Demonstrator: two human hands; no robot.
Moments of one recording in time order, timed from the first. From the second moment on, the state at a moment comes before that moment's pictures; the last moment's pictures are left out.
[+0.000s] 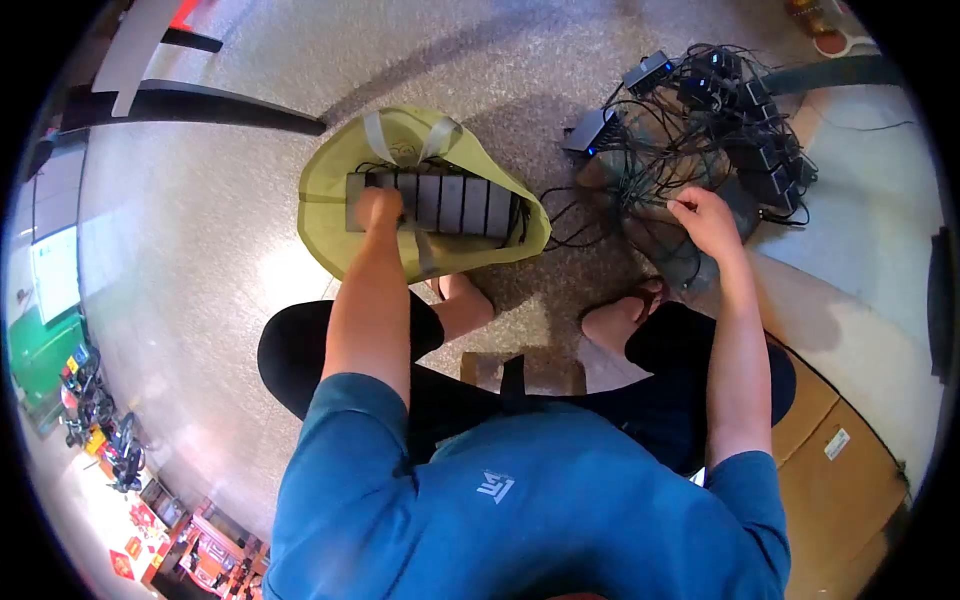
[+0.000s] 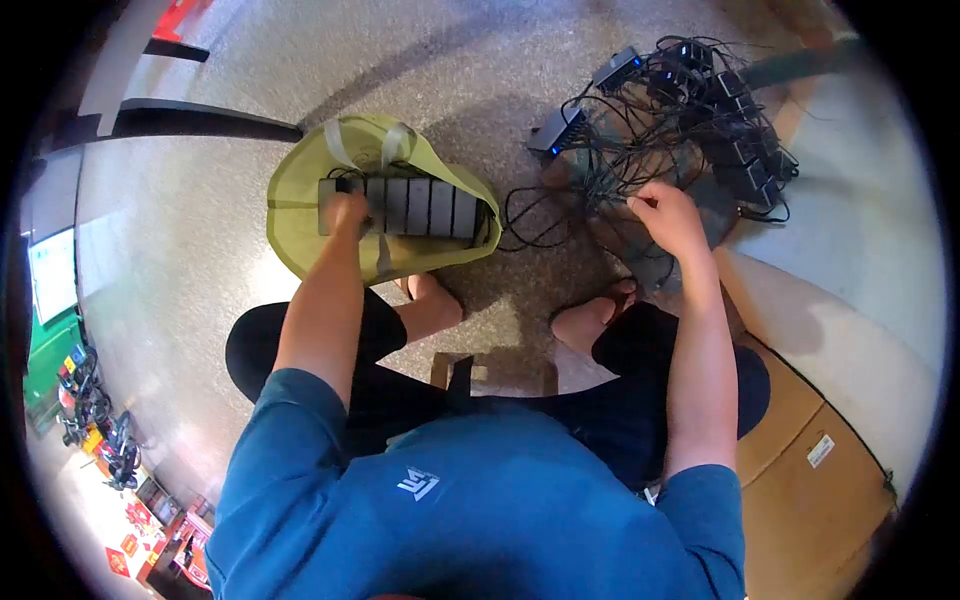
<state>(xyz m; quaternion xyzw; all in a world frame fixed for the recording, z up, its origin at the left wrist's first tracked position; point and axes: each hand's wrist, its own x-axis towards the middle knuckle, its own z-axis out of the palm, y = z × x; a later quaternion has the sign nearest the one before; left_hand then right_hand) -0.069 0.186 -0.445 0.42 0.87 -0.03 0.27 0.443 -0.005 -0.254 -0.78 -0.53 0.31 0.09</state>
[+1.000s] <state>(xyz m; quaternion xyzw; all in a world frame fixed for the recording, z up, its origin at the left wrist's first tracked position) 0.002 0.192 -0.430 0.69 0.68 -0.08 0.24 0.511 -0.068 -0.281 -0.84 -0.45 0.29 -0.14</state>
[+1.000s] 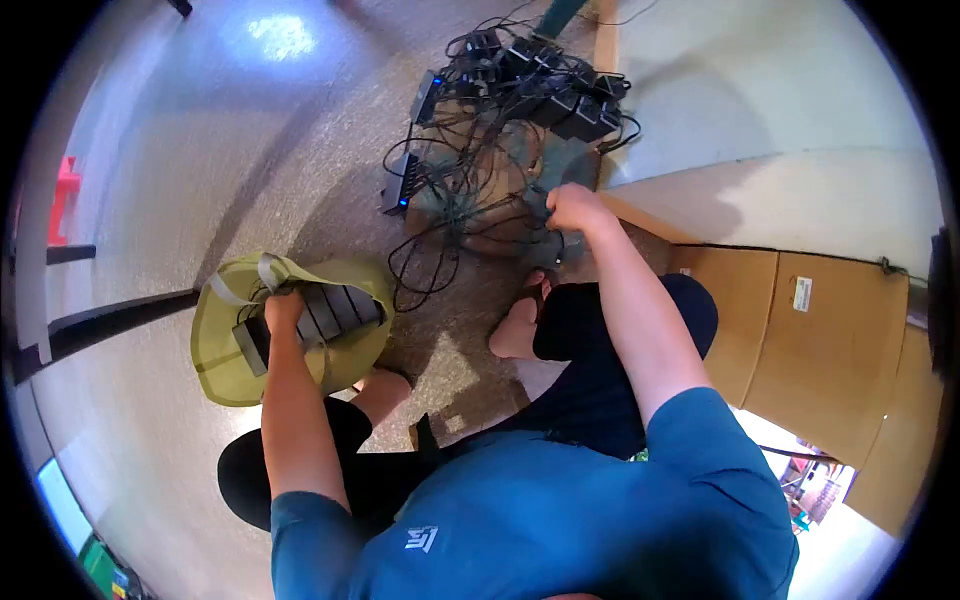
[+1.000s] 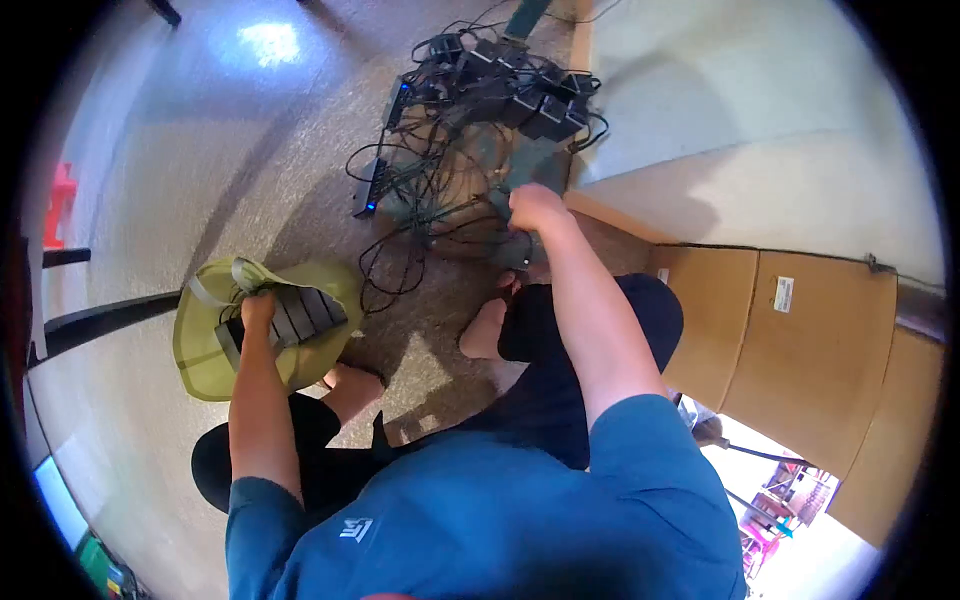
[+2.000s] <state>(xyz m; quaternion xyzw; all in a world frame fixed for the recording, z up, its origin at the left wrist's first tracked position) 0.120 -0.016 -0.234 0.87 0.42 0.07 0.24 0.711 -0.058 -0.288 -0.93 -0.31 0.19 0.09</state>
